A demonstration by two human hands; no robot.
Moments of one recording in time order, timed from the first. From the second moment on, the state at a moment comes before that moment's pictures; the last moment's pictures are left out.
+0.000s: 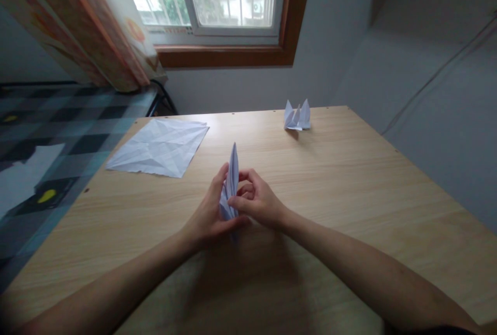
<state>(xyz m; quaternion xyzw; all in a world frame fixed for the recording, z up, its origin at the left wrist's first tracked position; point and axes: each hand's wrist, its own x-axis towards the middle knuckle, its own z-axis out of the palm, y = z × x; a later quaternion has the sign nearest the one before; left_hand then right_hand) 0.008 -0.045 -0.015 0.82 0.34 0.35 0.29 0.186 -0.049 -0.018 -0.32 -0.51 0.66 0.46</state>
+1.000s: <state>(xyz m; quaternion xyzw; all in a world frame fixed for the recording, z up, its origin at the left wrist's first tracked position) -0.017 -0.024 -0.001 0.85 0.35 0.36 0.16 0.220 -0.032 -0.016 -0.44 -0.78 0.18 0.41</state>
